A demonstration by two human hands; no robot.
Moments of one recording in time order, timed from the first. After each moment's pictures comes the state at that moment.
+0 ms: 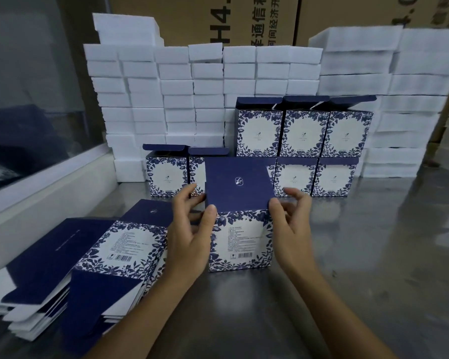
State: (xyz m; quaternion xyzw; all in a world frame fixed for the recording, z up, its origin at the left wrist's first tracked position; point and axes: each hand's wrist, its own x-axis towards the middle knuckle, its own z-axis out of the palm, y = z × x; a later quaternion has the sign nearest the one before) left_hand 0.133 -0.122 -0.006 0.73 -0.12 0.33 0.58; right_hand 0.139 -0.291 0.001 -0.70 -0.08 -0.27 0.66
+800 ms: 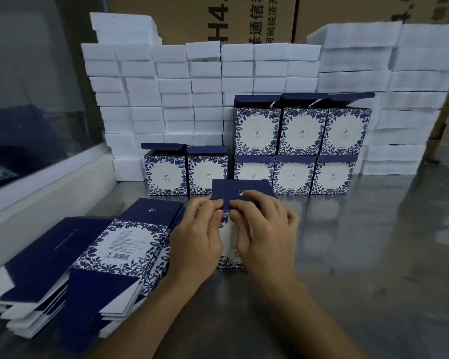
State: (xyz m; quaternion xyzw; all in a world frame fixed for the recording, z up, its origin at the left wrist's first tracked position) left_hand 0.131 -0.132 -0.005 0.82 -0.14 0.45 0.32; right_hand 0.127 -0.261 -0.003 -0.82 -0.13 -0.49 0.26
